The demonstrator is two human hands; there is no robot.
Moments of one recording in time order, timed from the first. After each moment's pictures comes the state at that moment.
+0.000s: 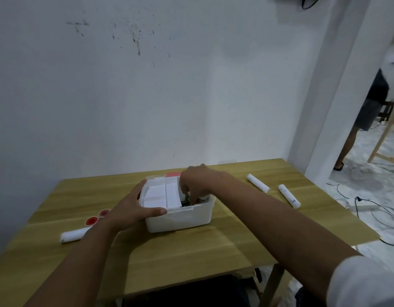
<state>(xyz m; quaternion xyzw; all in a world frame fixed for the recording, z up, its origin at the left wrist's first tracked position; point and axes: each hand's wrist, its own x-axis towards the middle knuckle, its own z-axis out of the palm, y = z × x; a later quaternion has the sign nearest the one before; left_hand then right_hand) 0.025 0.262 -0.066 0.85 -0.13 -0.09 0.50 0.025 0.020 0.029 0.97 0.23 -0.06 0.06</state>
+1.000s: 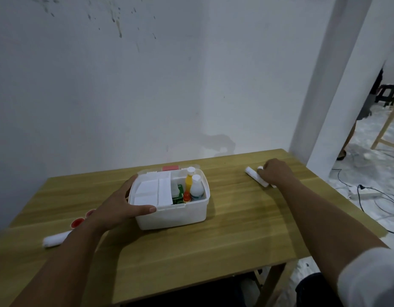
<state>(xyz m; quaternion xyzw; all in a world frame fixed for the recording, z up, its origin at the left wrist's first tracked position) 0.040 0.260 -0.068 0.85 -0.15 -0.08 0.49 0.060 -0.224 -0.050 0.96 -0.21 0.06 -0.17</state>
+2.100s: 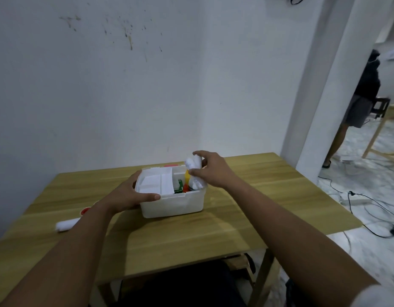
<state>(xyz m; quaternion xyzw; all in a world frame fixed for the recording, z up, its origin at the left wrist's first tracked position) 0.018 0.247 -0.046 0.83 -0.12 -0.11 0.53 0.001 -0.039 0.005 0.91 0.07 0.09 -0.40</state>
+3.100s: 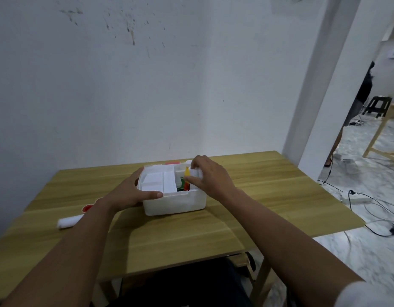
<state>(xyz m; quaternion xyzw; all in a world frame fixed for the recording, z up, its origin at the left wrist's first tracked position) 0.020 0.246 -0.048 0.83 -0.13 -0.12 0.54 0.000 -0.033 -0.036 0.92 0.18 0.28 -0.21</state>
